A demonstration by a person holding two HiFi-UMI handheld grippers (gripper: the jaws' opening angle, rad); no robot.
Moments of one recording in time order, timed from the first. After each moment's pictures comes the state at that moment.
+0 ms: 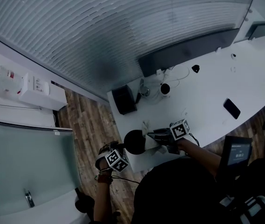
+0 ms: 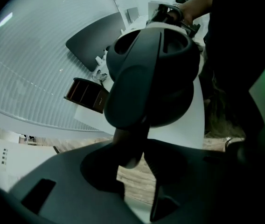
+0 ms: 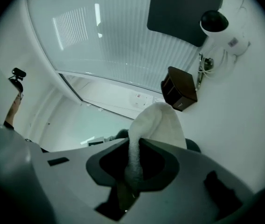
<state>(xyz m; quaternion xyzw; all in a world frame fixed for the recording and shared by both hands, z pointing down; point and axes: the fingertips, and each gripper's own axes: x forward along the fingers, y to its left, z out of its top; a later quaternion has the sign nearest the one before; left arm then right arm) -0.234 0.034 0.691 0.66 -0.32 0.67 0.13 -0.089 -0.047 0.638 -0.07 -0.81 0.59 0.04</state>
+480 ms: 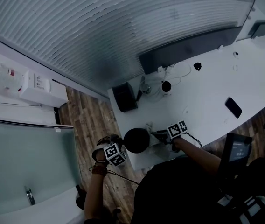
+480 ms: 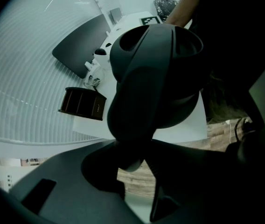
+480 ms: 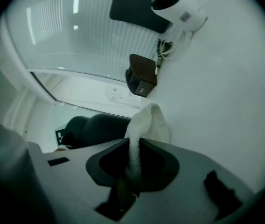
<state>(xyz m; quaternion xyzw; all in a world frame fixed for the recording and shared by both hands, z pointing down) -0.237 0.010 0.688 0.67 -0.24 0.69 0.07 -0.082 -0.036 0.745 0.02 -0.77 0.62 0.15</state>
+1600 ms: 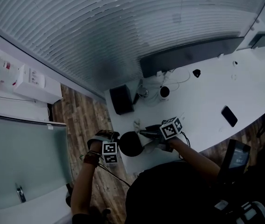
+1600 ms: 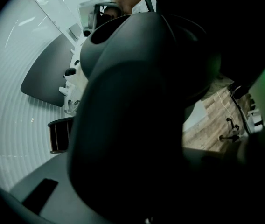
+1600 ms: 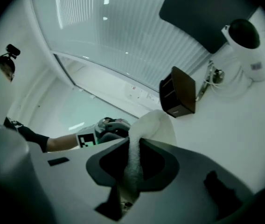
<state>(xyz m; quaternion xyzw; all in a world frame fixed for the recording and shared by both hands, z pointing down) -0.215 -0.017 0.700 0.71 -0.07 0.70 -0.06 -0.113 -0.071 0.659 -0.05 -0.84 0.52 0.14</state>
